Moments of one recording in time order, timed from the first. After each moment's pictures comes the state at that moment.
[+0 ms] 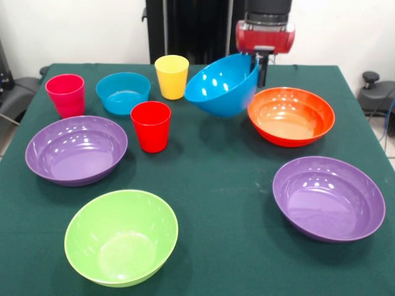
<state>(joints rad) -0.12 -0.74 0.01 2.12 -0.03 -0.07 1.74</state>
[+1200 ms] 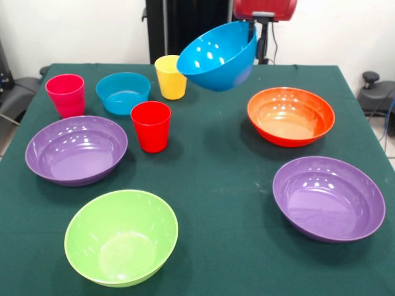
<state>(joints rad) -0.15 -0.90 0.01 2.10 -0.01 0.19 1.74</state>
